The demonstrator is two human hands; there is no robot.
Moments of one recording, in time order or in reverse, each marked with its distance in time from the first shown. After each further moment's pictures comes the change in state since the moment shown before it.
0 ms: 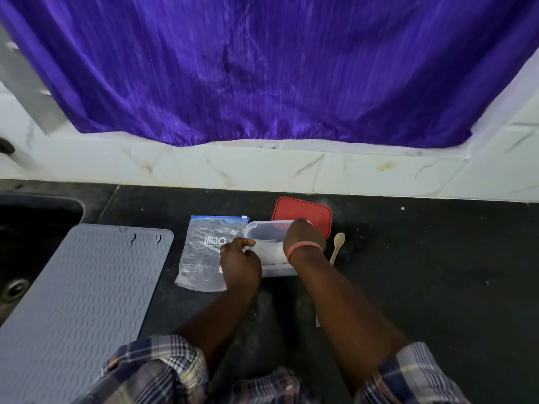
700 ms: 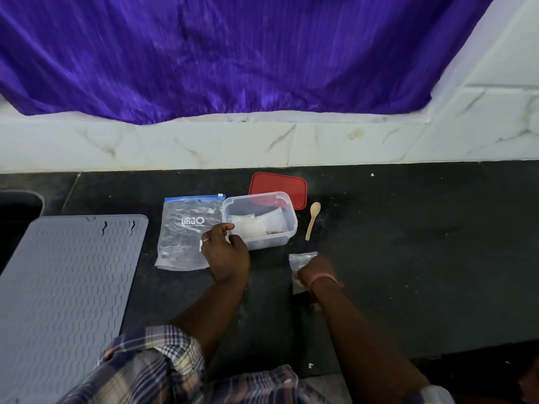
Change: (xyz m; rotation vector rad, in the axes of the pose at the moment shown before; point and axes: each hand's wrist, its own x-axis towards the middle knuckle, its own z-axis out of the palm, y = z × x) left_hand -0.041 -0.017 0.010 -0.043 0.158 0.111; right_hand -0.048 0.146 0.085 0.378 -0.200 0.460
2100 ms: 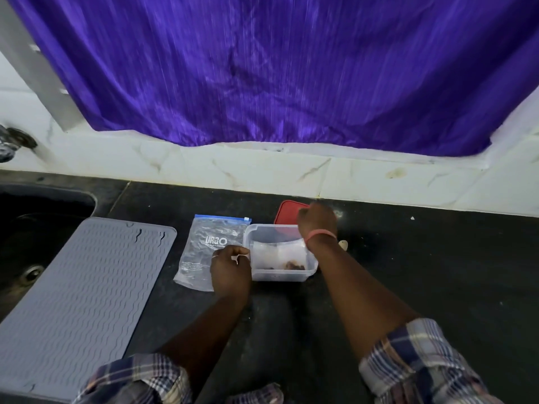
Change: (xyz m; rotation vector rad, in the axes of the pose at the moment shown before) left_hand 0.030 0.006 -0.008 0.027 -0.053 -0.144; right_hand 0.029 -0.184 -0.053 -0.101 0.278 -0.579
